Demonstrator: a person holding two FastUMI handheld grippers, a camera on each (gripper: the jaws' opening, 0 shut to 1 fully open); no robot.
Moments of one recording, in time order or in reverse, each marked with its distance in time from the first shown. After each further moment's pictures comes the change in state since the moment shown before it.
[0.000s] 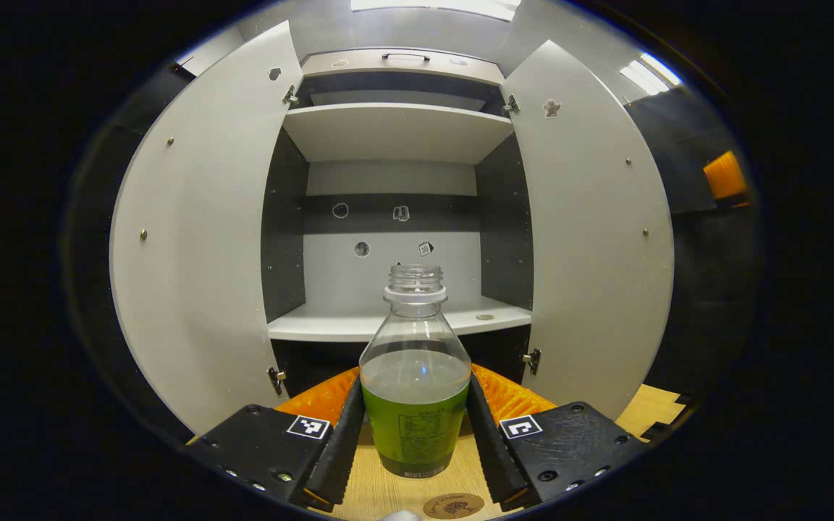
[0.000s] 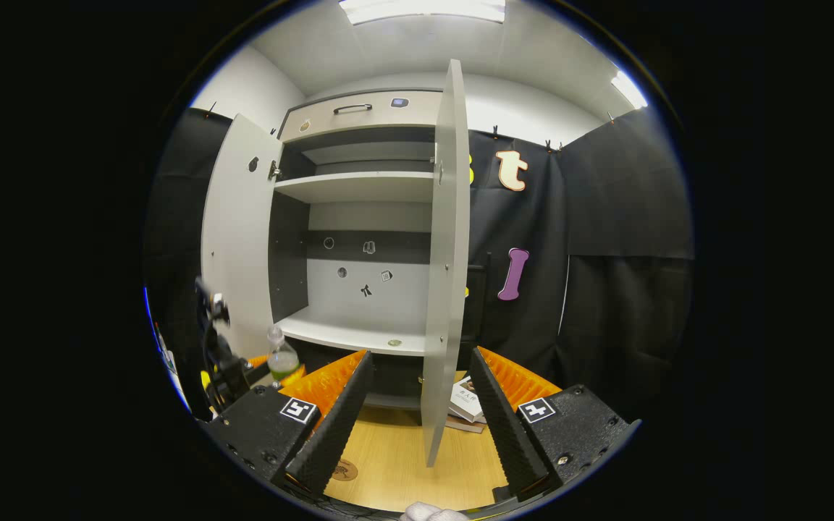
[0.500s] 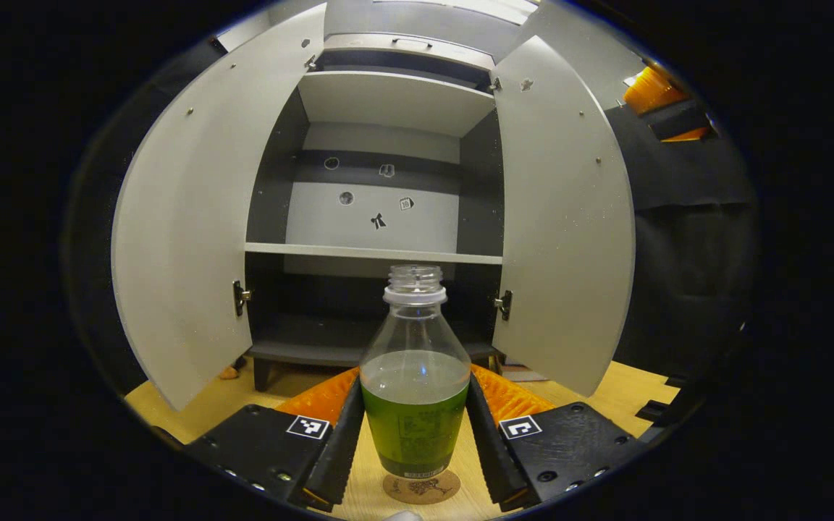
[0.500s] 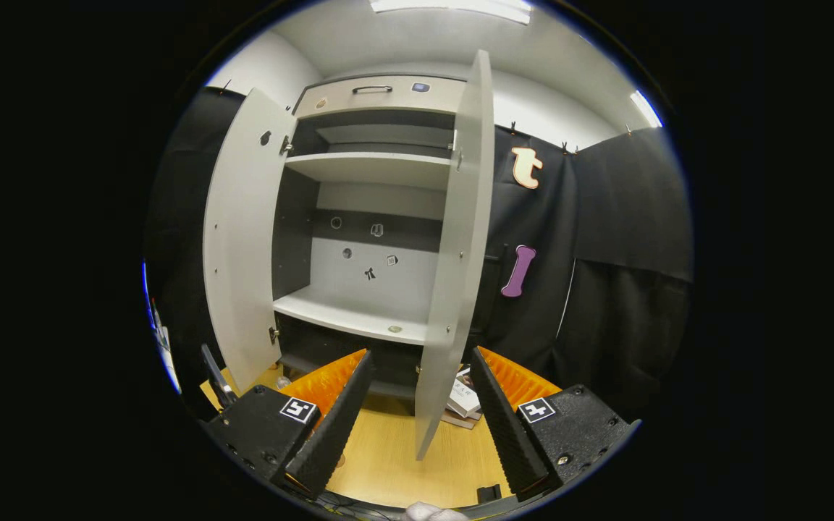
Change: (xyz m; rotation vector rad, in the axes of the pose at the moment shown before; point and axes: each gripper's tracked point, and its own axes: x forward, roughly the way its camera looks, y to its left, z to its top) left arm -0.020 -0.037 -0.118 -0.070 0.045 -0.084; right arm 0.007 0.009 -0.011 -0.095 0.061 0.030
